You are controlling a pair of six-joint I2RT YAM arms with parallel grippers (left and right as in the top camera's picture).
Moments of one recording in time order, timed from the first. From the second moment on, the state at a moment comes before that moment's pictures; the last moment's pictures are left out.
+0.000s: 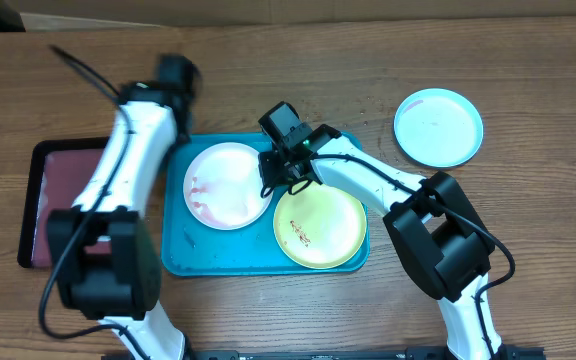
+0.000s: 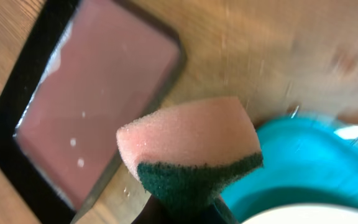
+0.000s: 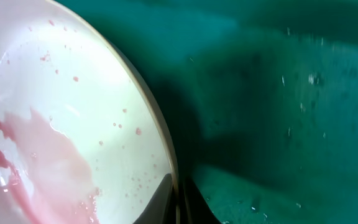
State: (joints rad) left arm -0.03 1.88 1.57 -1.07 -0.53 -0.63; right arm 0.69 2.17 1.59 -0.57 -0.19 0.47
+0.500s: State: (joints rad) left arm 0.59 1.74 1.61 -1.26 0.00 -0.63; right arm 0.74 1.86 1.65 -0.50 0.28 0.03
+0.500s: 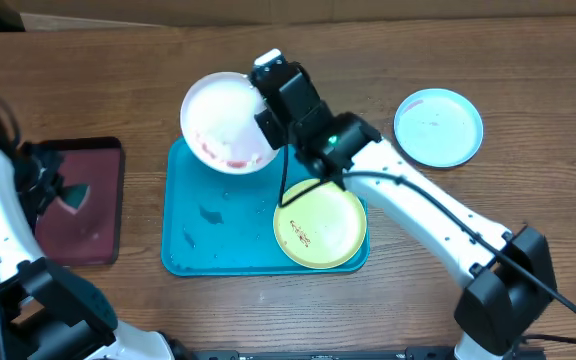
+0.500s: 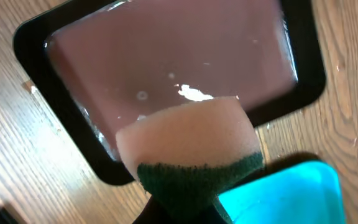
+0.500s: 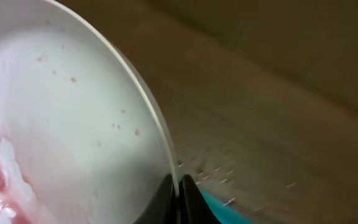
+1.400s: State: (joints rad) left arm 0.65 1.74 1.52 -1.18 0.11 -0.63; right arm 1.04 1.86 1.65 -0.20 1.03 -0.84
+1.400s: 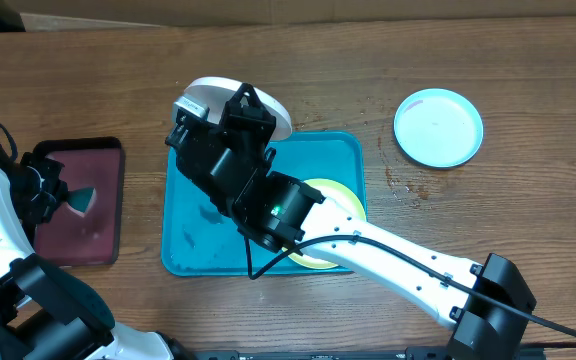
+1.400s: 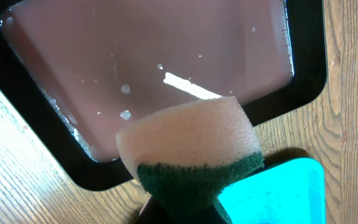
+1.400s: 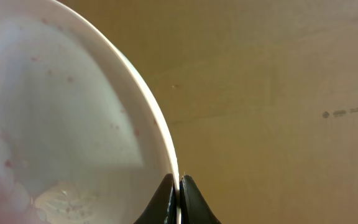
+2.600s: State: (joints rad) left arm 0.65 1.74 1.51 -1.15 0.12 -0.63; right arm -0.28 1.87 1.44 -0.75 -0.23 0.50
